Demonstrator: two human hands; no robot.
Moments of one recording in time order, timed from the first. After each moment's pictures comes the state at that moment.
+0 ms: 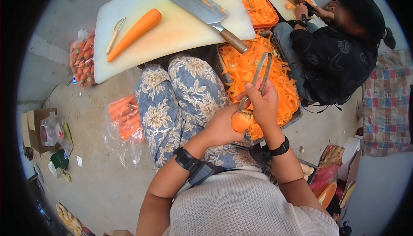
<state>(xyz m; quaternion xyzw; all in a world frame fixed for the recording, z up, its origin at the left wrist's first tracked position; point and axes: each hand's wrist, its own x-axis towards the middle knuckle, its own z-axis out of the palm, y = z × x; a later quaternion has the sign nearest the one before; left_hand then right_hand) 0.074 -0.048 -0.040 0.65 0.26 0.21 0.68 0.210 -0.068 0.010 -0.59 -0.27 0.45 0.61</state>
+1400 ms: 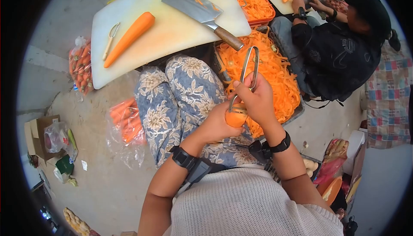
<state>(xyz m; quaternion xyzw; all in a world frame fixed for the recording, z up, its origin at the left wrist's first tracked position) 0.072 -0.038 -0.041 0.55 0.23 0.16 0.78 0.212 -0.061 0.005 -0.63 -0.34 0.44 0.54</state>
